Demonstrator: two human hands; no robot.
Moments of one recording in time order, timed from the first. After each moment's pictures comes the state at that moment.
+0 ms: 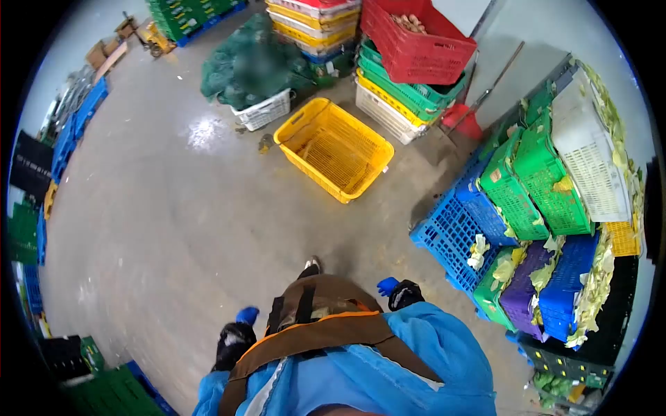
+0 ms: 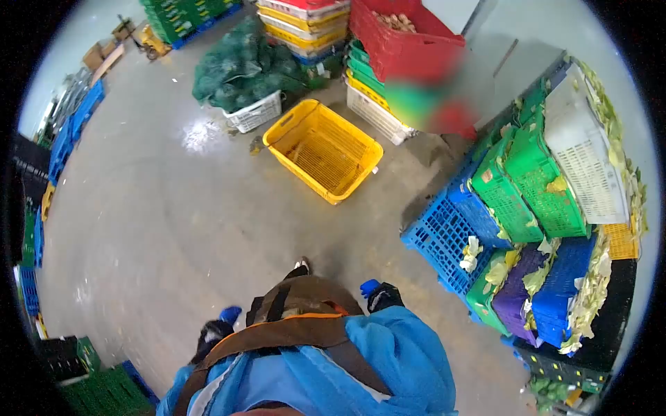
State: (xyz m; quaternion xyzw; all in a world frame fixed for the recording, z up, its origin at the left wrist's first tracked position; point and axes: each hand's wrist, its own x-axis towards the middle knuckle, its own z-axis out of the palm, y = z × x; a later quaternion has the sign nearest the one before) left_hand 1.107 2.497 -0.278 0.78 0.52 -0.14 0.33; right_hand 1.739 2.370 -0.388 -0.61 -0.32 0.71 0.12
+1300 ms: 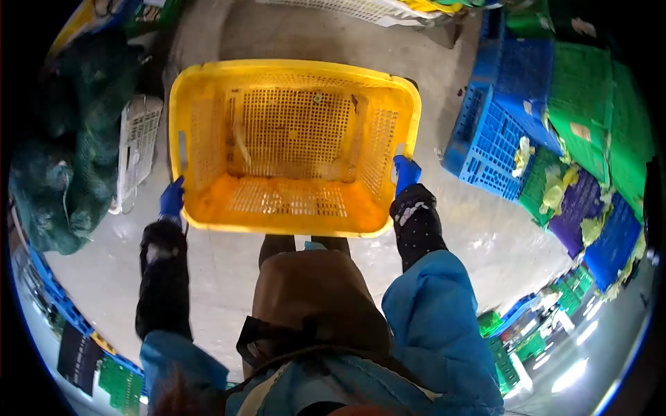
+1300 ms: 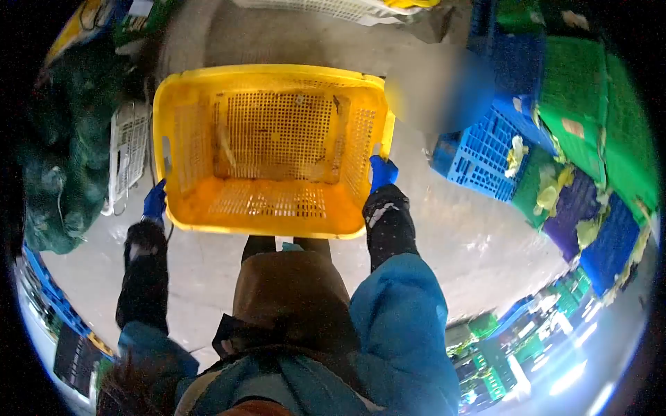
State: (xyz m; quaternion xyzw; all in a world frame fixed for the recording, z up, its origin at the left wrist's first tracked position) left_hand 1.568 3.375 -0.490 0.46 0.71 -0.05 0.54; right_hand 1.923 2.886 -0.547 -0.81 0.30 0.26 0.44
